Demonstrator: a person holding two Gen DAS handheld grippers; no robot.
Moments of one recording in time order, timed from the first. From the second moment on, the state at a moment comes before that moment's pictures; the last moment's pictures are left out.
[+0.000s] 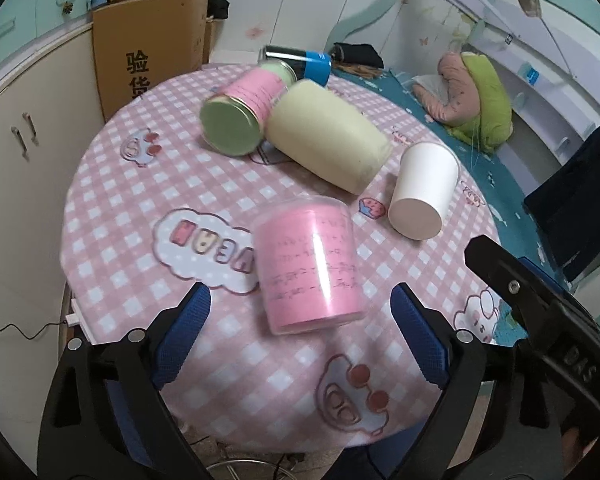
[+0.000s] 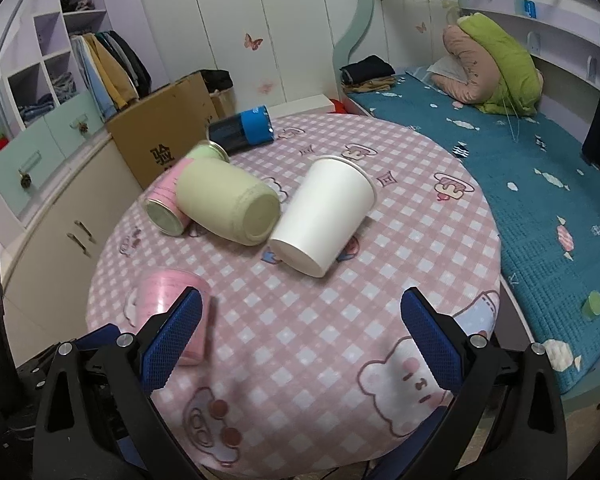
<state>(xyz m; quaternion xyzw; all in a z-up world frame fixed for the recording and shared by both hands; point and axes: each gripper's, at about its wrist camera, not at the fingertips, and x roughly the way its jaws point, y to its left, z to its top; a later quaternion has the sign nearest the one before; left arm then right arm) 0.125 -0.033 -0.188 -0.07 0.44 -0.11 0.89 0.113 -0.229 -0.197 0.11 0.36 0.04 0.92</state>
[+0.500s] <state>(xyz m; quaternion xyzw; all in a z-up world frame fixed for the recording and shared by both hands) 0.128 0.060 -0.192 -0.07 0.44 0.00 0.89 0.163 -0.146 -0.215 0.12 0.45 0.14 0.87</state>
